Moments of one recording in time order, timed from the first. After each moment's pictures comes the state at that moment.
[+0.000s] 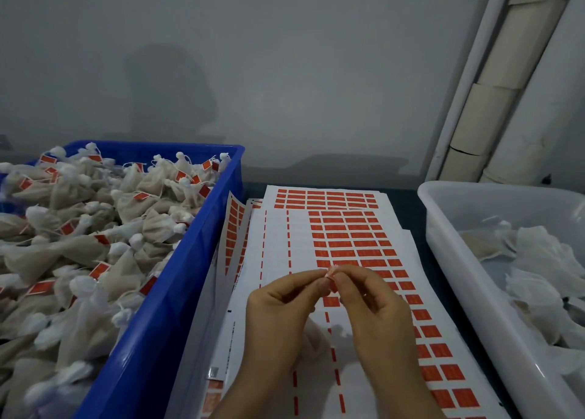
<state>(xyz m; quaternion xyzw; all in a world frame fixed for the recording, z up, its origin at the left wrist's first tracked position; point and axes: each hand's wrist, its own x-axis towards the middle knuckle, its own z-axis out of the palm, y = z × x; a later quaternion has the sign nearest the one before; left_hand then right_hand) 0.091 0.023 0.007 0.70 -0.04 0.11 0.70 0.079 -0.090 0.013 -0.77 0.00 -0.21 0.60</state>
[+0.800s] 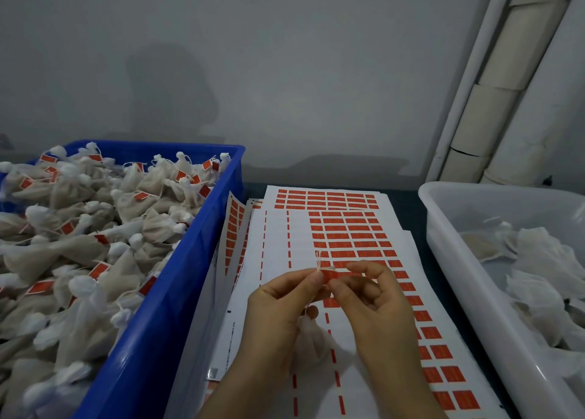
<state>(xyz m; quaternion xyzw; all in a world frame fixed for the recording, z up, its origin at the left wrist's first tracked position) 0.096 0.022 0.008 0.60 0.02 -0.02 0.80 0.081 -0.092 0.012 -0.72 0.02 -0.19 0.67</state>
